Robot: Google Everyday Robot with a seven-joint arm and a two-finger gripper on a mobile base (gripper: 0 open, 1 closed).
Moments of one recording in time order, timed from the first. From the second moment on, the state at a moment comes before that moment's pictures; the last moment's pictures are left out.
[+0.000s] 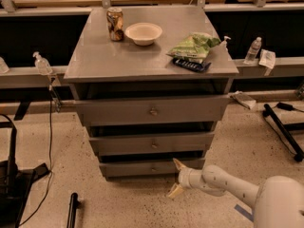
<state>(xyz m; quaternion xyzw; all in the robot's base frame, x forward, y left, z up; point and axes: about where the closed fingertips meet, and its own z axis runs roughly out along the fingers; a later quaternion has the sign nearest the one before) 0.617 -0.113 0.241 -0.59 0.69 0.13 0.41</state>
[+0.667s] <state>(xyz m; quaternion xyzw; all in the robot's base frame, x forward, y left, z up) 0.655 -0.117 0.216 -0.59 0.70 0.07 0.40</state>
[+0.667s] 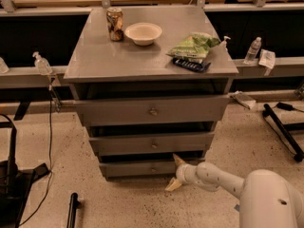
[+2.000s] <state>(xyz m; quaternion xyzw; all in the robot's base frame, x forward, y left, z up) 0.701 -0.128 0.196 -0.60 0.70 0.06 0.38</state>
